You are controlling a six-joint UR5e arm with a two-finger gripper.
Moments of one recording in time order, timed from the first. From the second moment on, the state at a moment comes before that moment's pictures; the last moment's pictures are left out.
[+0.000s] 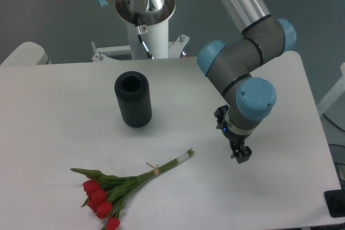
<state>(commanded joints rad) 2.57 -2.13 -1.40 -1.26 1.58 1.76</state>
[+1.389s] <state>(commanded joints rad) 2.30 -2.14 -1.43 -1.17 1.47 1.33</state>
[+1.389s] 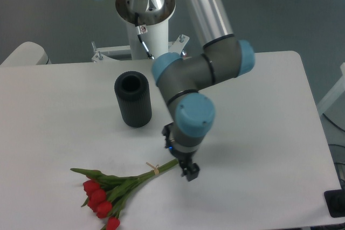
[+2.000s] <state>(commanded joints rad) 2.22 -2.22 -1.44 -1.01 1.48 1.15</state>
